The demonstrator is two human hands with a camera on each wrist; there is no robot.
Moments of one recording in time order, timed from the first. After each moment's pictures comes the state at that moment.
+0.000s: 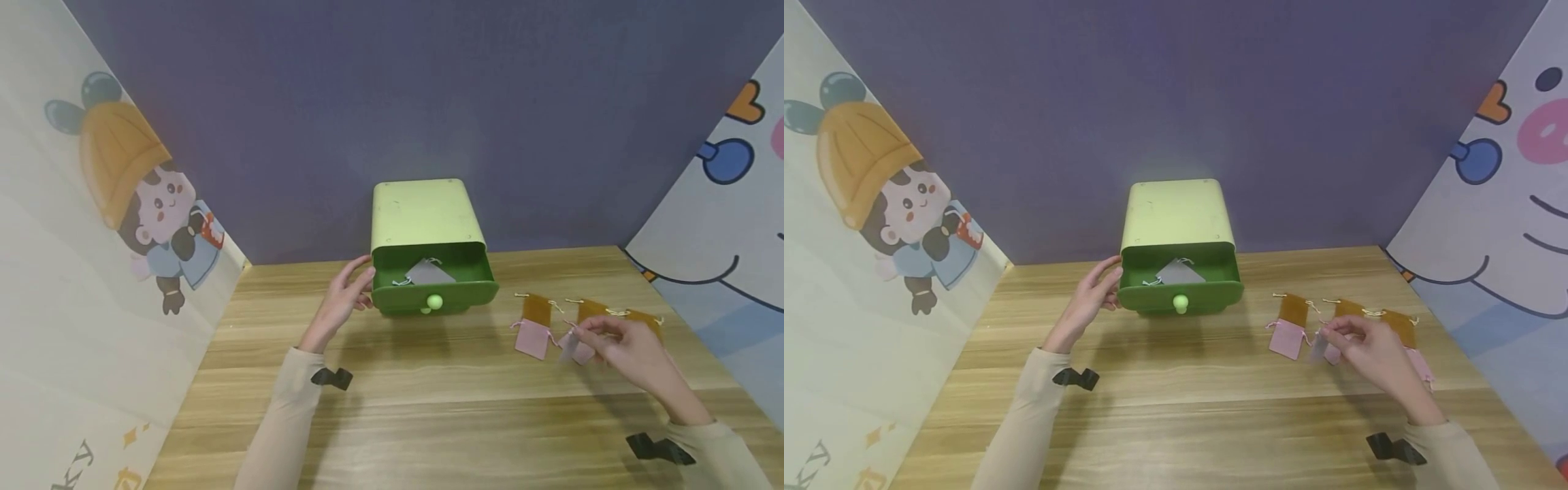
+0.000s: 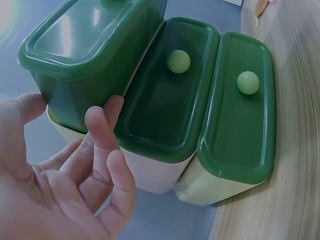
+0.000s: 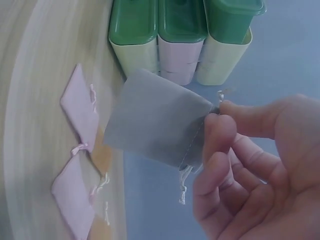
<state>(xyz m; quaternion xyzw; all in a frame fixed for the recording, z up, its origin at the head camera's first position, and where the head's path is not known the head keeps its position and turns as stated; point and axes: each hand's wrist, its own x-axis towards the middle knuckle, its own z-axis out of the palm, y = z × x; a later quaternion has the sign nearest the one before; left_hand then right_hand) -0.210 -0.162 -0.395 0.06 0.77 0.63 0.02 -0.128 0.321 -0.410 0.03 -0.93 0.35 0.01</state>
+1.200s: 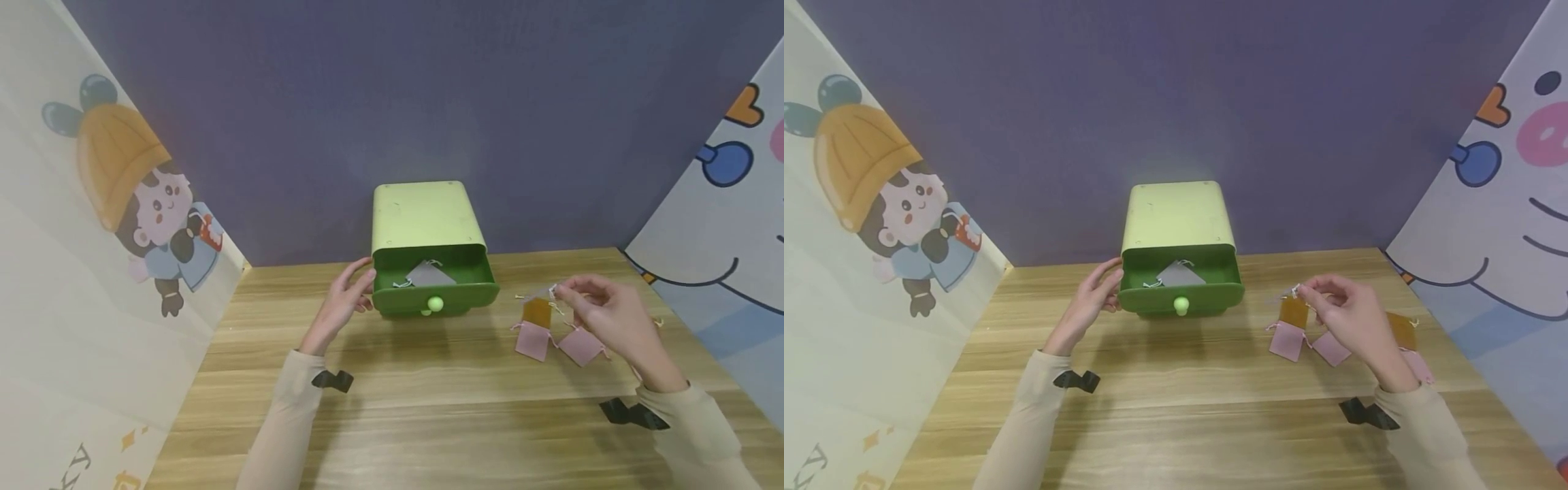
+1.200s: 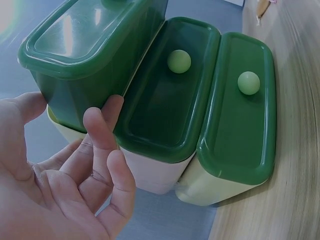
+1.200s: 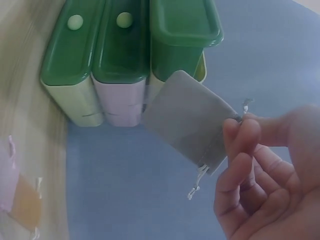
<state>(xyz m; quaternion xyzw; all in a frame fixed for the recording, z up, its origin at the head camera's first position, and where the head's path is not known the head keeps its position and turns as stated) -0.212 -0.163 -0.397 0.06 0.77 0.63 0.02 -0.146 0.278 -0.355 0.05 -0.91 0.41 0.09</state>
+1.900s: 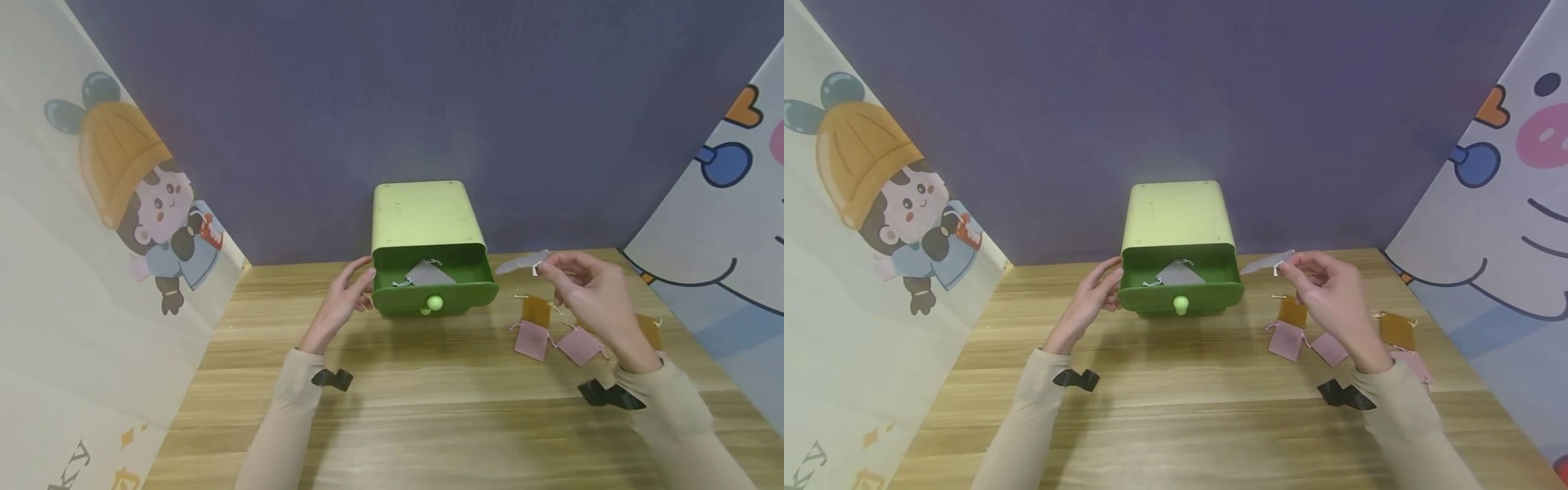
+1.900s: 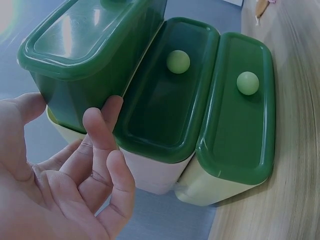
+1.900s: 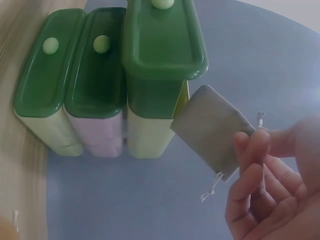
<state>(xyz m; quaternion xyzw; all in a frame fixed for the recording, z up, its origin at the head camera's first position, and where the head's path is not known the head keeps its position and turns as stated) -0.210 -0.161 -0.396 0.06 0.77 0.64 0.02 -0.160 0.244 -0.336 0.07 -0.87 0.46 0.16</state>
